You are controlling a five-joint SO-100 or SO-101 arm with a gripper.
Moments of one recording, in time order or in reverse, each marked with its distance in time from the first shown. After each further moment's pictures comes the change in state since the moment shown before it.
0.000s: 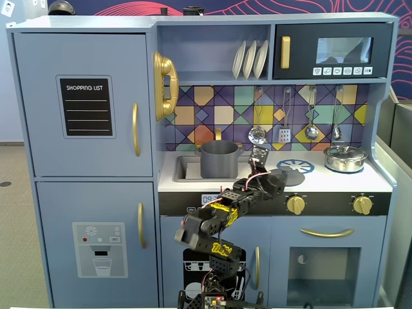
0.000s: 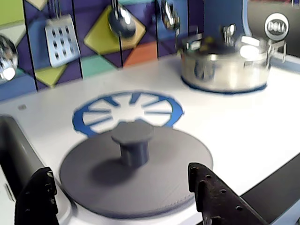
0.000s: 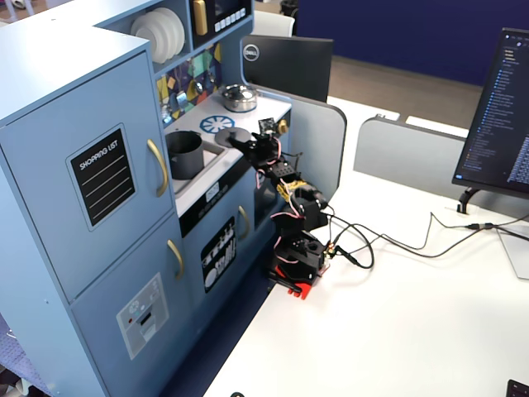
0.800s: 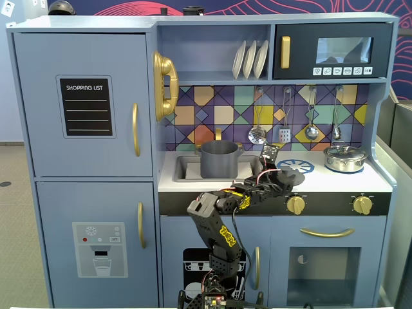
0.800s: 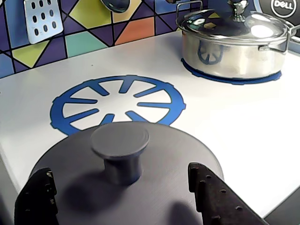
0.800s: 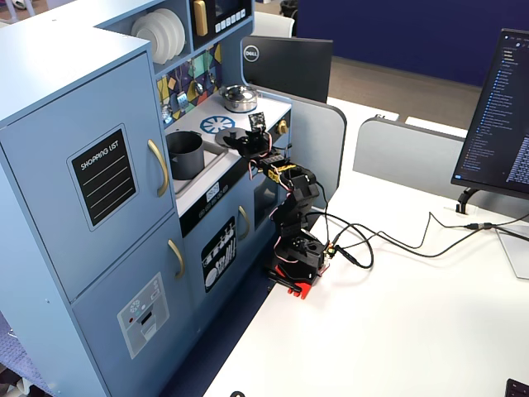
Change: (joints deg) arm 0.0 -23.6 -12.7 -8.0 -1.8
